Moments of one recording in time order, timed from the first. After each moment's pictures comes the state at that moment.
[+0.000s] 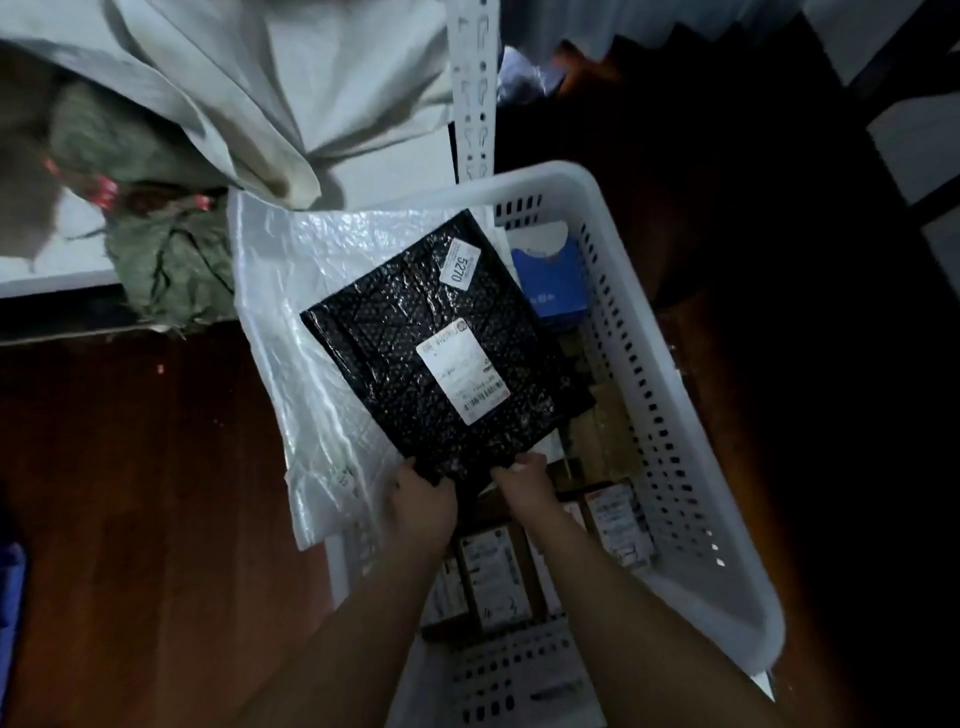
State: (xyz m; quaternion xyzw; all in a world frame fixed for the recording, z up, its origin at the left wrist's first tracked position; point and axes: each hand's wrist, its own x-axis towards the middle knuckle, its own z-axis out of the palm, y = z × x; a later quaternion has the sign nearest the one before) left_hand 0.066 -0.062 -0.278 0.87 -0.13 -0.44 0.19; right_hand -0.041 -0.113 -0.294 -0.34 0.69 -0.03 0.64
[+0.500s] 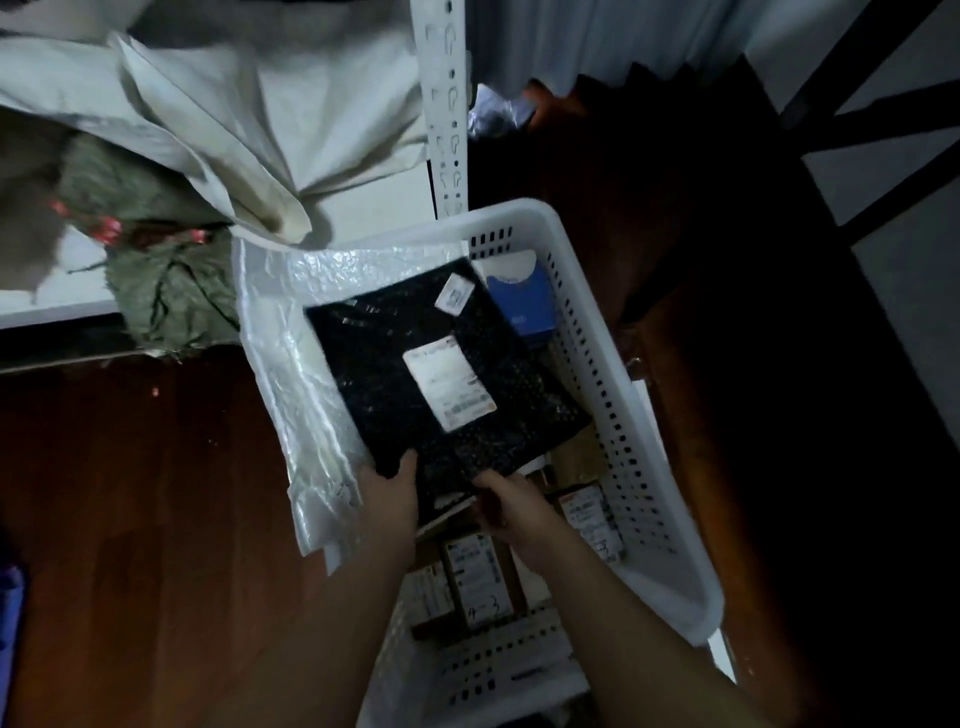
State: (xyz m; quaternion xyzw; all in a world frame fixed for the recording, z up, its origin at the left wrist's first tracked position) left_hand 0.074 -0.067 -0.230 0.84 -0.06 -0.41 0.33; right_hand -0.061 -0.105 -0.227 -0.17 0.62 -0.06 0.76
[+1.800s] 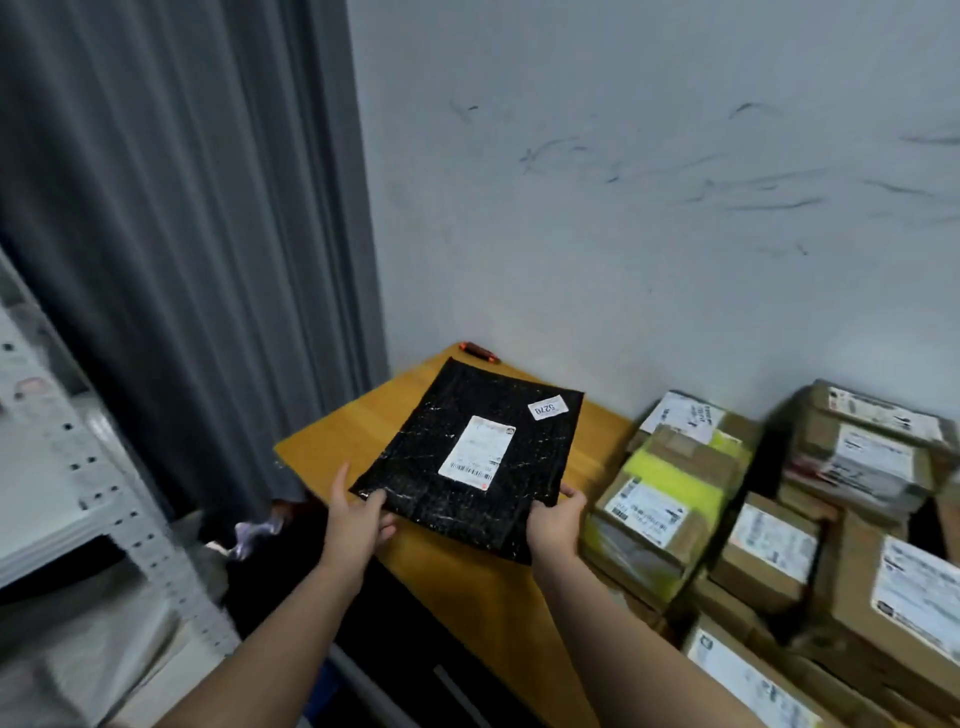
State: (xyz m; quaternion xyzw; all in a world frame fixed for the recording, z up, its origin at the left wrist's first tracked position) left_hand -0.157 -0.201 0.342 0.58 -0.40 -0.58 0.42; right_hand -0.350 -0.146 0.313 -0.08 0.74 -0.57 0.36
